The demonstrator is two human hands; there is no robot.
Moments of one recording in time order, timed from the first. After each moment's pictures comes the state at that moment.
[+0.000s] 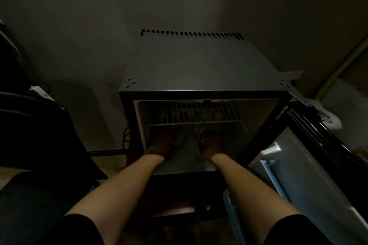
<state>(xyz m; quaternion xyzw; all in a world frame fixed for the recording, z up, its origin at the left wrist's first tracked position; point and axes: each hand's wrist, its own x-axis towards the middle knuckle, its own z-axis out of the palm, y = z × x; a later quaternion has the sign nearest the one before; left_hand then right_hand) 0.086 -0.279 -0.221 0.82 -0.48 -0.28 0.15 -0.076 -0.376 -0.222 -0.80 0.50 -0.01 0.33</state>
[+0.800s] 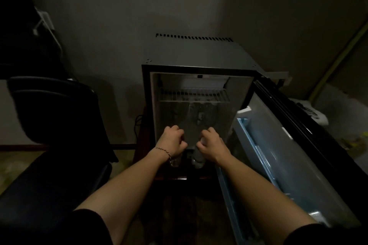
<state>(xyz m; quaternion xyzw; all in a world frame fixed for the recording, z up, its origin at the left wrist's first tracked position) -0.025 -0.151 -0.183 0.80 -0.57 -0.10 0.16 -0.177 -0.245 -0.181 -0.88 0.41 -0.06 0.23</state>
